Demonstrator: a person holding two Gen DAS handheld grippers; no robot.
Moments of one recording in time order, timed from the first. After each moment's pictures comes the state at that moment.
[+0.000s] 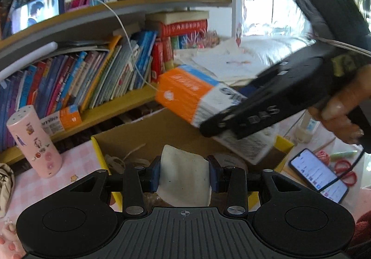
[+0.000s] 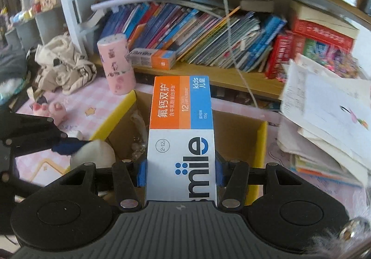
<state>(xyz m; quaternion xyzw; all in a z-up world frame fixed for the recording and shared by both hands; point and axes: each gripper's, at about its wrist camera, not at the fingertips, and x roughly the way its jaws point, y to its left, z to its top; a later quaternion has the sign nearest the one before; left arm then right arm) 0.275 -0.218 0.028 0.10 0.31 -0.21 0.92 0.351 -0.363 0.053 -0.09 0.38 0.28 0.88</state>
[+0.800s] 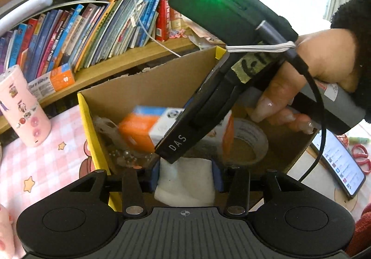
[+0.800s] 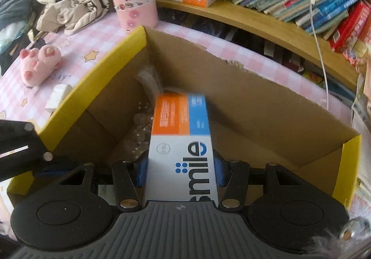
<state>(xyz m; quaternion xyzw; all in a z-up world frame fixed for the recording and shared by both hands) 0.302 -0.217 -0.014 0.09 0.39 -0.19 0.90 0.425 -0.288 -0.032 -0.16 0.50 0.34 0.78</state>
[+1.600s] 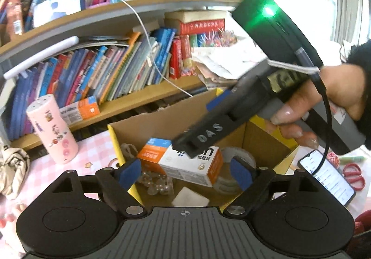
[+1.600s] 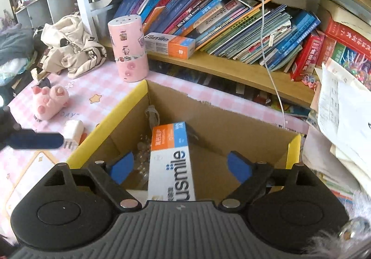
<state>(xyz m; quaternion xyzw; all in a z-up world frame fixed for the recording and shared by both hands) 0.244 -0.208 0.041 0.08 0.30 -0.15 0.94 0.374 -0.330 0.032 -0.12 0.39 0.31 0.86</state>
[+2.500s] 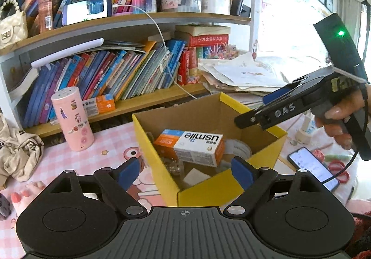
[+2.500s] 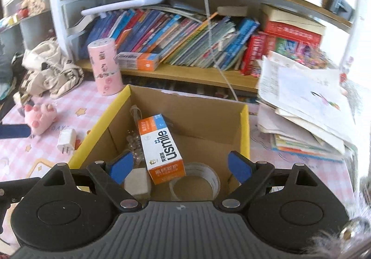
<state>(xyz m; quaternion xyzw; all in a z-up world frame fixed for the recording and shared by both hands) 0.184 -0.149 0.049 0.05 0.28 -0.17 0.94 0.280 -0.369 0.065 -0.07 0.36 0.19 0.91</state>
